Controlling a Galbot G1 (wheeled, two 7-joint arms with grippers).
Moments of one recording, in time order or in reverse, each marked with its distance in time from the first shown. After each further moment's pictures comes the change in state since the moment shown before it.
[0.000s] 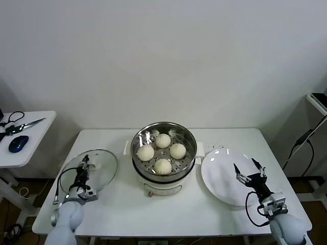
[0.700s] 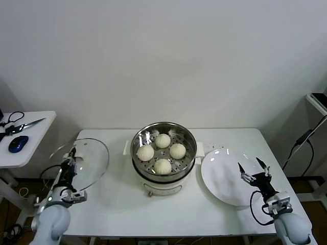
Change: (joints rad) left arm 0.207 0.097 -0.025 -0.392 -0.107 0.104 0.030; right arm 0.019 -0.018 0.024 -0.046 0.003 0.022 -0.018
